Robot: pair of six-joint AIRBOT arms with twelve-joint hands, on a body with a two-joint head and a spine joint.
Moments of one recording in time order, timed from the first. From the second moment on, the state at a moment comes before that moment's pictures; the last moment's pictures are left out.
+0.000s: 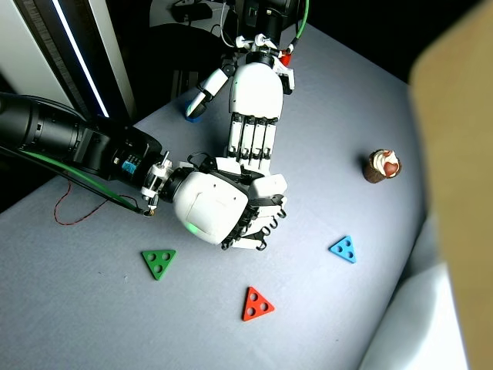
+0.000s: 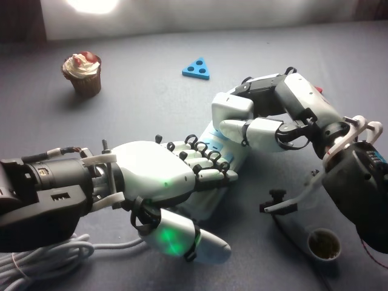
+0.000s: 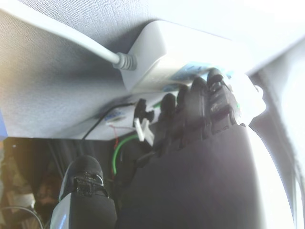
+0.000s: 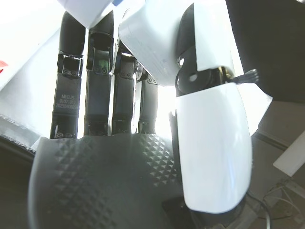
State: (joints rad) left arm 0.70 -1.07 0.95 0.11 -0.15 0.86; right arm -0.45 -1.41 1.20 0.82 0.99 -0.66
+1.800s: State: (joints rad) left arm 0.69 -1.07 0.95 0.11 -0.13 0.87; right arm -0.59 -1.12 1.16 0.05 1.04 -0.62
